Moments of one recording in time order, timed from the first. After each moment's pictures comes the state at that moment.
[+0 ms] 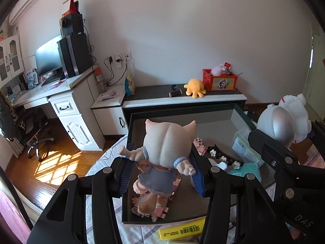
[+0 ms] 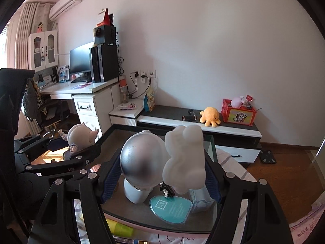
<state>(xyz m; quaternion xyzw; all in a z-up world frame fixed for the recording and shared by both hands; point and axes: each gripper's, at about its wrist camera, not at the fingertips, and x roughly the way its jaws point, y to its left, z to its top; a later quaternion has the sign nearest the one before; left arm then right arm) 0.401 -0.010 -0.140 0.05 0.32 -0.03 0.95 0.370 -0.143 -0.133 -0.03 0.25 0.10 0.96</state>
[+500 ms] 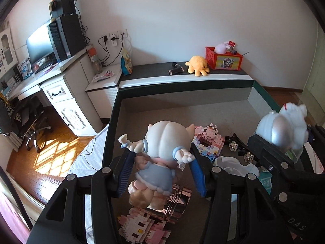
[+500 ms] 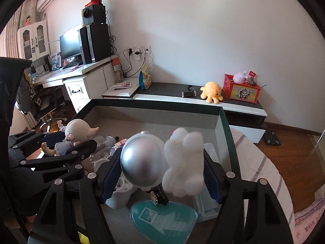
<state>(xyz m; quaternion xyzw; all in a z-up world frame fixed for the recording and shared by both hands) 0.464 -0.015 -0.188 0.06 0.38 -0.03 0.92 0.424 -0.154 -0.184 0.00 0.32 0.10 0.94</state>
